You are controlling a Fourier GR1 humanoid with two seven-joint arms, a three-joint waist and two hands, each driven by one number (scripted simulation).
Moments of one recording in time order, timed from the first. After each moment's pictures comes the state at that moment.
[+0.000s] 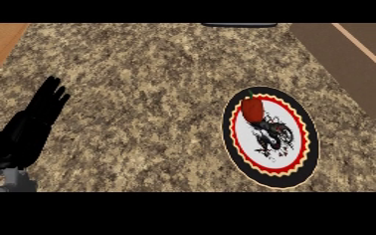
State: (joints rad) left arm -0.03 0.21 0.21 -1.67 0.21 -0.12 0.29; right arm -1.17 -0.51 -0.32 -0.78 1.25 0.11 0.36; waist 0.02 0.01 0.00
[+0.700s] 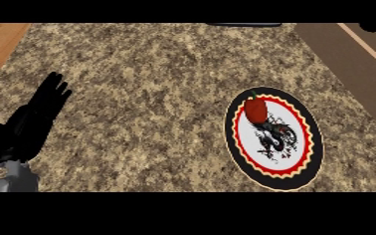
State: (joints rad) left arm -0.07 0.22 0.22 -1.62 0.22 -0.14 0.28; right arm -1.13 -0.62 -0.41 -0.41 1.19 -0.14 0.11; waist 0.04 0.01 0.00
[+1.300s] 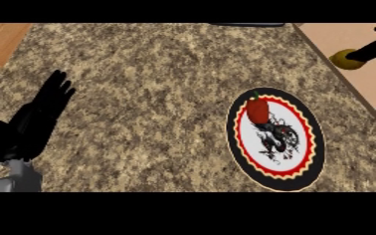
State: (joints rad) left arm -0.08 0.21 0.20 -1.64 0.21 -0.13 0.29; right arm -1.07 -0.64 -0.49 -0.23 1.11 -0.12 0.06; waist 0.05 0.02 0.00
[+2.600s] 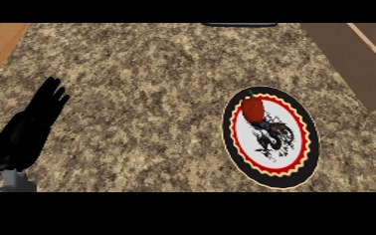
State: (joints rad) left arm -0.02 0.20 0.22 -1.69 0.21 -0.13 0.30; right arm -0.90 -0.87 -0.91 -0.29 0.57 -0.06 -0.26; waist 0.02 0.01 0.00
